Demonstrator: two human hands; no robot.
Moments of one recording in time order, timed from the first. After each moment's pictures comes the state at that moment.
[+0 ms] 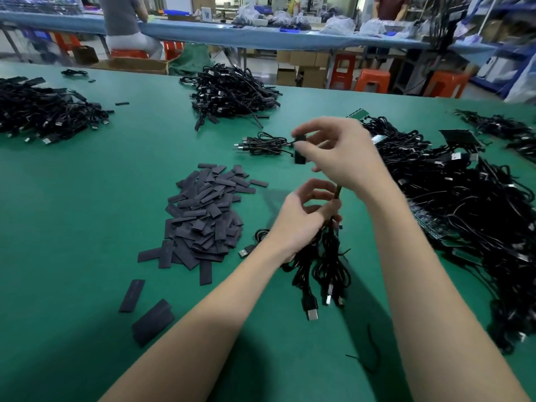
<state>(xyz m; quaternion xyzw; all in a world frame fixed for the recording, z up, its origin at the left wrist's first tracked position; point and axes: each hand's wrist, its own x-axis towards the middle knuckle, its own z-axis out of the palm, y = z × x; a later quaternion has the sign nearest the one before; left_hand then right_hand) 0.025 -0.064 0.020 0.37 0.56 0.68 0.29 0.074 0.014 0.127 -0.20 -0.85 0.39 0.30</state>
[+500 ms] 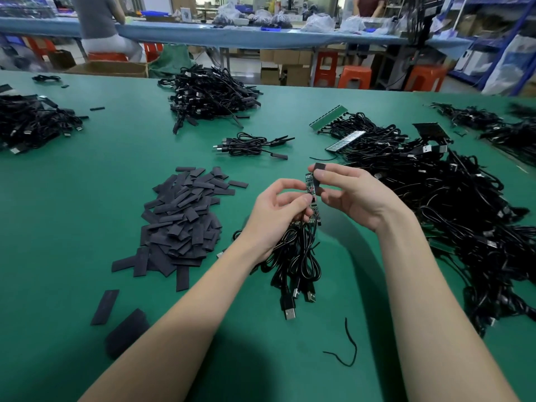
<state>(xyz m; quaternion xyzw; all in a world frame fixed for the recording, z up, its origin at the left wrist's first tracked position) 0.024 -0.065 0.022 0.33 0.50 0.72 0.34 0.129 0.065 0.073 -0.23 -0.58 0.76 0.19</state>
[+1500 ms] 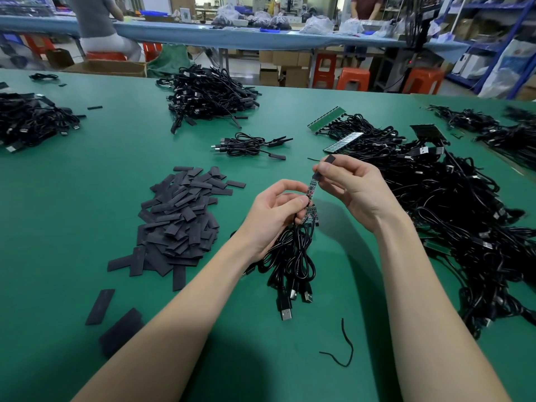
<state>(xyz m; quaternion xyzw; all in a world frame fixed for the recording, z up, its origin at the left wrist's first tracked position) 0.021 -0.068 0.023 0.35 0.45 0.72 0.38 0.130 0.064 0.069 -0.17 -0.59 0.73 0.31</state>
